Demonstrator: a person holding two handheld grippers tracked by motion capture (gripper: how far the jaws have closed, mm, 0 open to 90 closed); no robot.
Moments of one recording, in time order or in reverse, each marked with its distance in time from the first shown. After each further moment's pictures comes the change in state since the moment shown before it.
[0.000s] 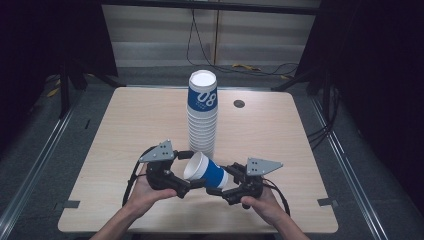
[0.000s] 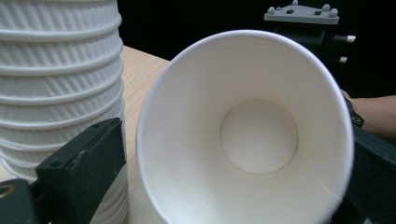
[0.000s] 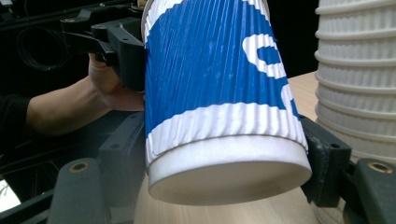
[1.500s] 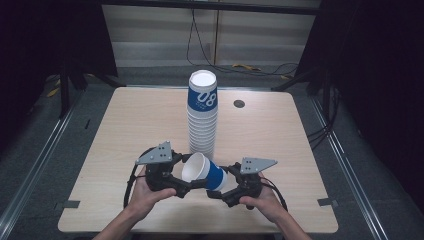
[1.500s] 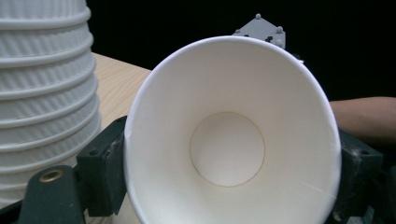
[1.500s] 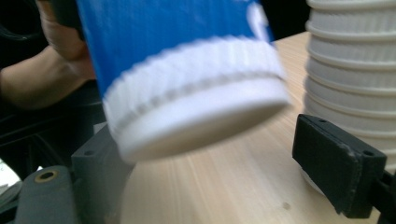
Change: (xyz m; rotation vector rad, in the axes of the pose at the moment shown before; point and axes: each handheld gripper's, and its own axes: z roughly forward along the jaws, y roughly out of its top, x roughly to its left) left arm -0.005 0.005 -0.009 -0.037 -0.043 0.027; right arm -0.006 -0.003 0.003 0.154 -0.052 0.023
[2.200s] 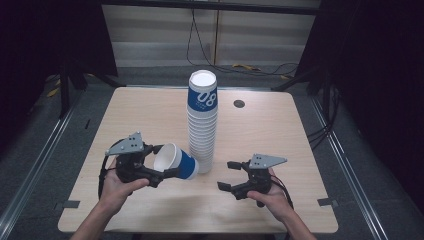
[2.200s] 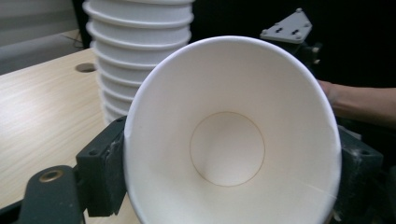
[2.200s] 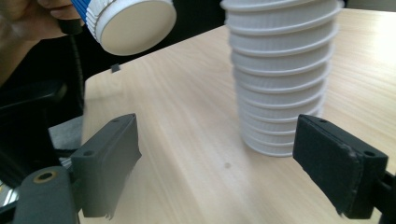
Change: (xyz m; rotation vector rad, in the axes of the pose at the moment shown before) left arm 0.025 0.006 -0.060 0.070 0.145 -0.016; right arm -0.017 -0.006 -0.024 0.050 -0.167 0.050
